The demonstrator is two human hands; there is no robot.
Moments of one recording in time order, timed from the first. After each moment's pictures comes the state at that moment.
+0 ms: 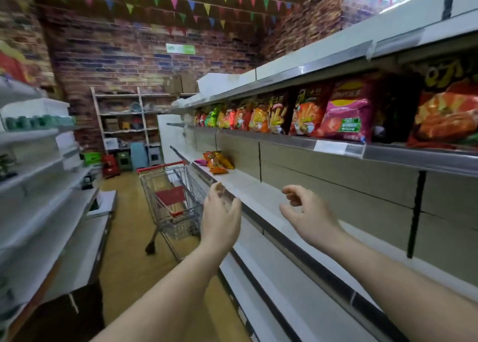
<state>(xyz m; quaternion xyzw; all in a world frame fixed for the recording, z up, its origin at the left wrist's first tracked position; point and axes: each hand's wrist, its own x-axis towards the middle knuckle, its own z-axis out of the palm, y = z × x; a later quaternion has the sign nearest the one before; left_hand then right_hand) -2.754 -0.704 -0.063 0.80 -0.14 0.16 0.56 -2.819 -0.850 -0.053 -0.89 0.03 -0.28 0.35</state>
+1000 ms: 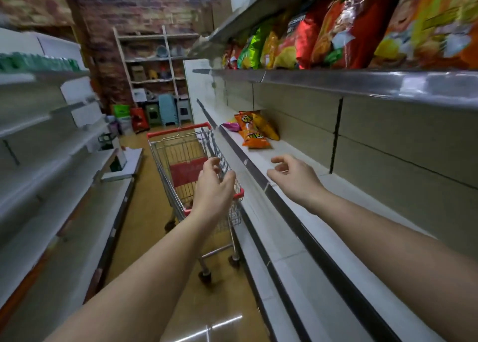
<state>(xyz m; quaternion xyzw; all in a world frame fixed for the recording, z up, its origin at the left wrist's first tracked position) -2.187 -0.715 -0.134 0.84 -0.06 0.16 0.52 -2.198 -0.870 -0.118 -0.89 0.01 -0.14 0.43</state>
